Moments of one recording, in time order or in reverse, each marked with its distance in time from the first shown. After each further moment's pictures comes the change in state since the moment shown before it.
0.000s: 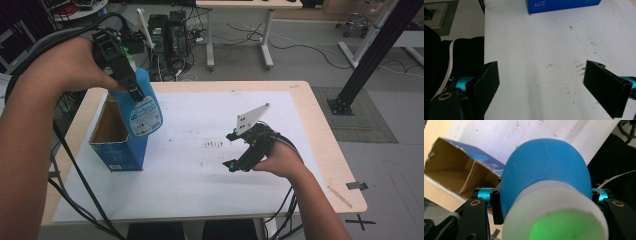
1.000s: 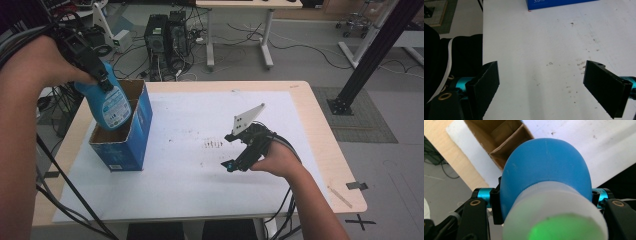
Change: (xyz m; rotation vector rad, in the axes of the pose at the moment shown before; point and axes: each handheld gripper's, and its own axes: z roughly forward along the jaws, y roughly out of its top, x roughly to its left) left arm 0.067 -0.045 0.012 0.041 0.098 -0.319; right arm -0.004 0.000 0.008 0.025 0.008 0.012
